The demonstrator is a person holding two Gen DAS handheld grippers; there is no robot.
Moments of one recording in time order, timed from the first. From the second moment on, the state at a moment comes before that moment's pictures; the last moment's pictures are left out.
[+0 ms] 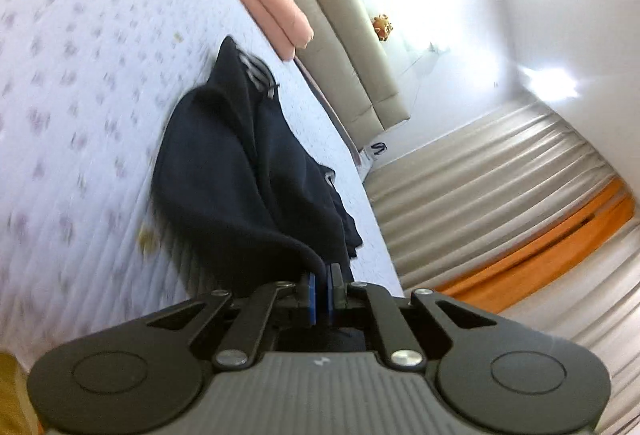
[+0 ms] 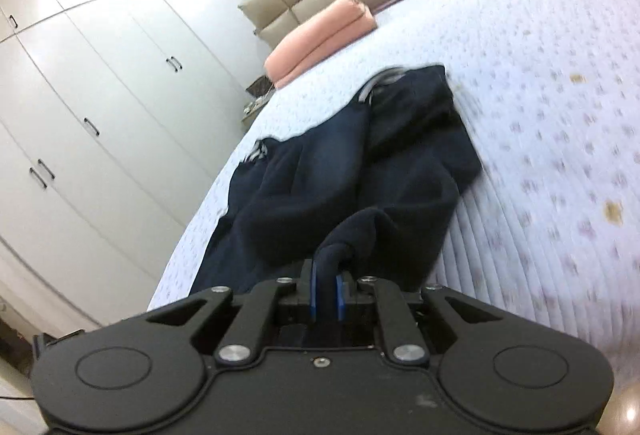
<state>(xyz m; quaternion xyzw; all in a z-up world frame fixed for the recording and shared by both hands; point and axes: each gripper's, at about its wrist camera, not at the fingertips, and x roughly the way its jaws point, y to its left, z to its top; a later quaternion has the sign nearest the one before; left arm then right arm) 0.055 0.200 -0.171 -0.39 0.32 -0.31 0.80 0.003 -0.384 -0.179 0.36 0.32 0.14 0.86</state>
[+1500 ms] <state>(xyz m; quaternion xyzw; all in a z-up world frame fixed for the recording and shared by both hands) 0.209 0.108 -0.077 -0.29 0.22 -0.20 0.91 0.146 -0.444 -0.138 0.43 0.24 0.03 0.87</state>
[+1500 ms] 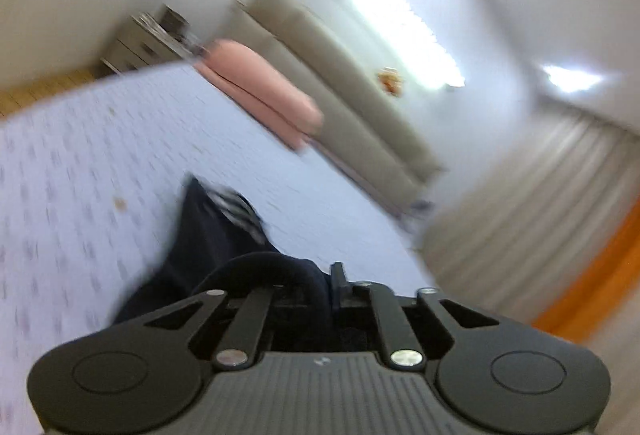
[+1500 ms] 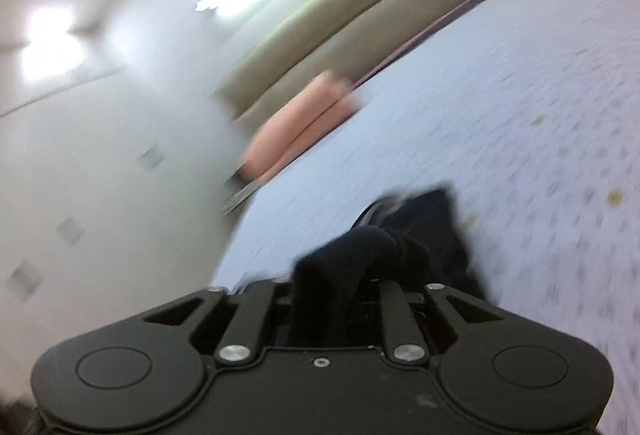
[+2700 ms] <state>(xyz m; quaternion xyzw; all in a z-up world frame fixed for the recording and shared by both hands) 0.232 0.091 -0.168 -0.17 0.37 -0.13 0.90 0.192 -0.386 -0.245 0.11 0.46 0.11 0.87</state>
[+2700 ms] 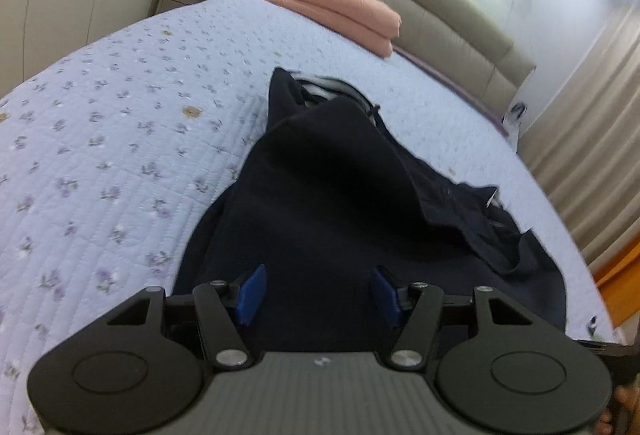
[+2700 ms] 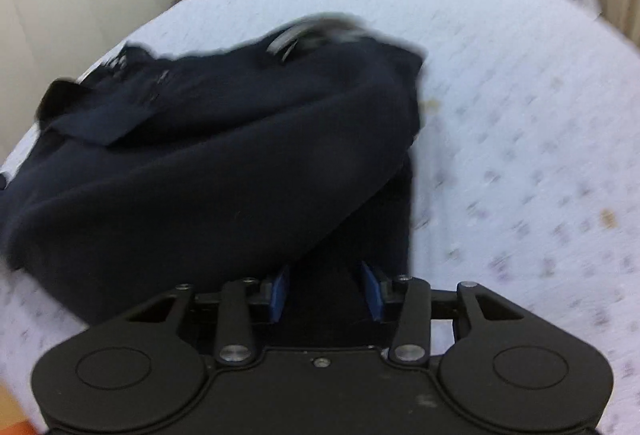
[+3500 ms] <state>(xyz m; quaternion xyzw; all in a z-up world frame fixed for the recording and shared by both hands) 0.261 0.070 -0.162 -0.12 0.34 -0.08 0.93 0.104 -0.420 -0.184 0.18 0.35 0.10 0.92</state>
